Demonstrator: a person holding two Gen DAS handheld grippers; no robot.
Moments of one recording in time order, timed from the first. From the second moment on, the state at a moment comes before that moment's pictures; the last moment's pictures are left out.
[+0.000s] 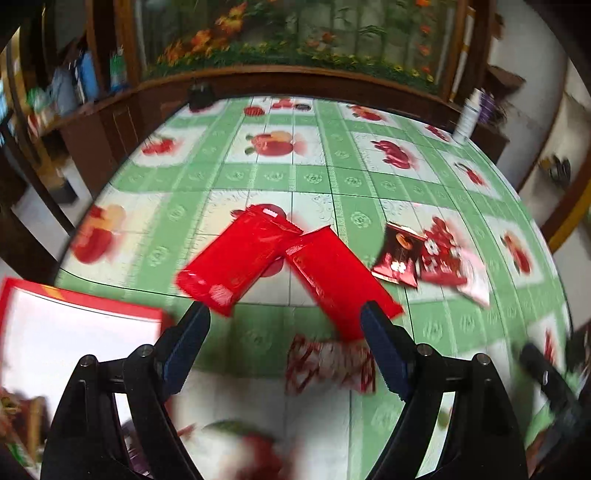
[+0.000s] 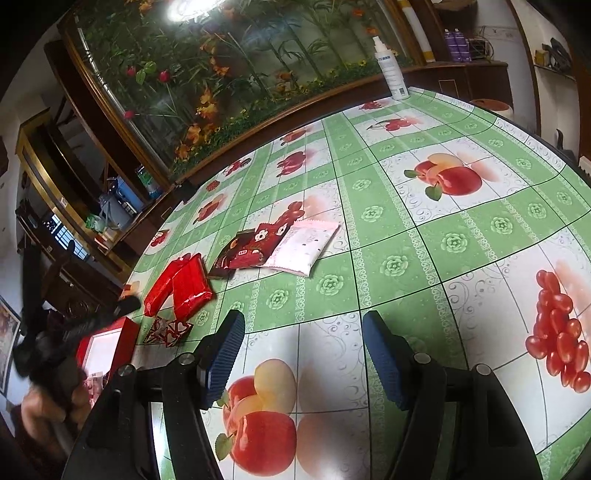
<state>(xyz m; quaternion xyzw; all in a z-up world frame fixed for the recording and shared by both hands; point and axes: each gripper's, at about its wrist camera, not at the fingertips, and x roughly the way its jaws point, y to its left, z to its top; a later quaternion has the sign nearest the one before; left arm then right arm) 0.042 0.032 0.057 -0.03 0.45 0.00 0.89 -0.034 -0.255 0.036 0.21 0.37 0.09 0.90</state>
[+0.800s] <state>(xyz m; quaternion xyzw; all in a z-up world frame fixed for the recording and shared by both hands) -0.012 -0.004 0.024 0.00 0.48 -0.15 0.86 0.111 -0.254 0.030 0.22 0.40 0.07 0.88</state>
